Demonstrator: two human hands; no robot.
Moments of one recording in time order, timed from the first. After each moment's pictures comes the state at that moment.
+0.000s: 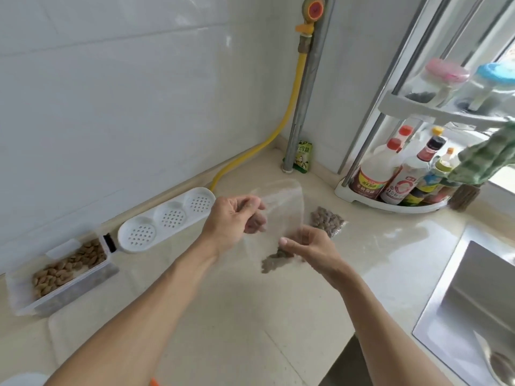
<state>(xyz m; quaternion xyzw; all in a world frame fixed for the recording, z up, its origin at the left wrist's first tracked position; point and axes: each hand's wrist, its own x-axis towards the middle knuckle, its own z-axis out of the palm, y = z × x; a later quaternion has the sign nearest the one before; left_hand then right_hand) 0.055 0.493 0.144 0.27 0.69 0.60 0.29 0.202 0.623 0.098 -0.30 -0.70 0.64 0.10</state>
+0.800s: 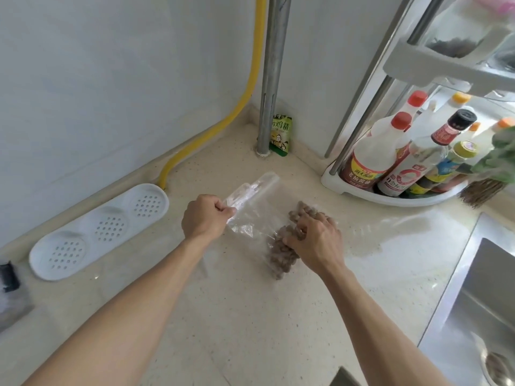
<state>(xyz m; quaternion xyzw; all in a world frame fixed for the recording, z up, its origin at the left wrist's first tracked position) -0.007 0.627 0.015 0.20 0.91 0.31 0.18 0.183 0.750 0.007 -0.44 -0.88 0.18 0.01</state>
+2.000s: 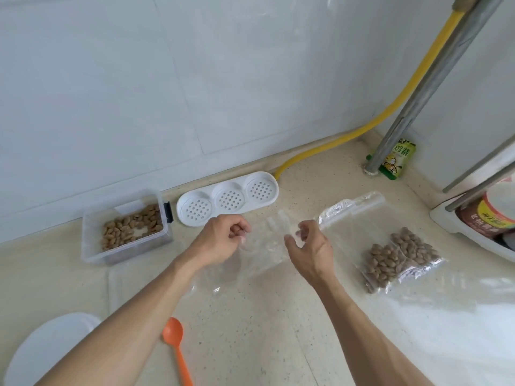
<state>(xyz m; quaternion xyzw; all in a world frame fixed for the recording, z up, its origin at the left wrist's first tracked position) -0.037 0.410 0.046 0.24 0.88 0.34 0.24 0.076 0.586 0.008 -0.32 -0.85 0.40 0.08</state>
